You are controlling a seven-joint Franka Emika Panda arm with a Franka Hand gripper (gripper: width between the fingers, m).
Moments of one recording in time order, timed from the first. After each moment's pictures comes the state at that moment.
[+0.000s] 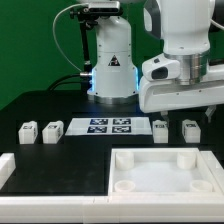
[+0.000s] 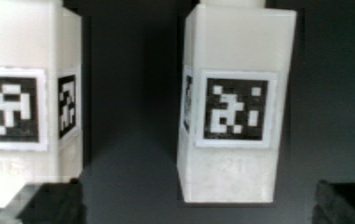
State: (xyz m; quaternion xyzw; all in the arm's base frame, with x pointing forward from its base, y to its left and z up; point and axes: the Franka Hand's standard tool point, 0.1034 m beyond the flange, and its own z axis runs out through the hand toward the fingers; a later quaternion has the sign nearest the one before) arm 0.423 0.153 0.044 -1.00 -0.01 0.00 0.06
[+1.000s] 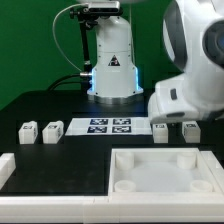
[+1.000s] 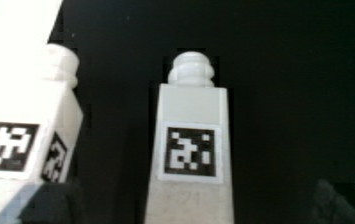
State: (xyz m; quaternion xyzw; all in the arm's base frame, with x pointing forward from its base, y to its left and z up) arm 0.405 0.165 0.031 -0.90 -0.01 0.43 0.04
